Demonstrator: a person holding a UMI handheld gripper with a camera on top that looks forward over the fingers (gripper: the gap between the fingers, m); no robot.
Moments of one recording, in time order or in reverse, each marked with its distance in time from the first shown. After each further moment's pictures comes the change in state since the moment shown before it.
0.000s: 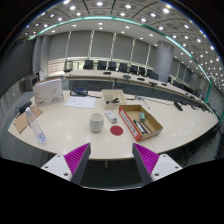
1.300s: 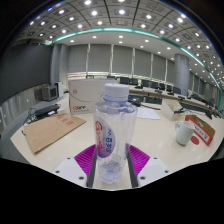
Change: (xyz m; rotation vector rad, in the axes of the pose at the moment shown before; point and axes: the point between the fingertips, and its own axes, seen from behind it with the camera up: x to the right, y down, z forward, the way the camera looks) arm -0.445 -0.005 0.180 0.218 -0.178 -0.017
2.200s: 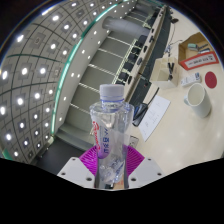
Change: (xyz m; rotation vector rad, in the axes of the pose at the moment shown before) arm 0.136 -0.204 0.020 0.129 -0.379 1.147
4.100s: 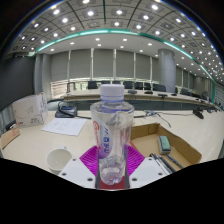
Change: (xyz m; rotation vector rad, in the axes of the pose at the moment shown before) arm 0.299 -0.281 -0.051 -0.029 0.429 -1.072
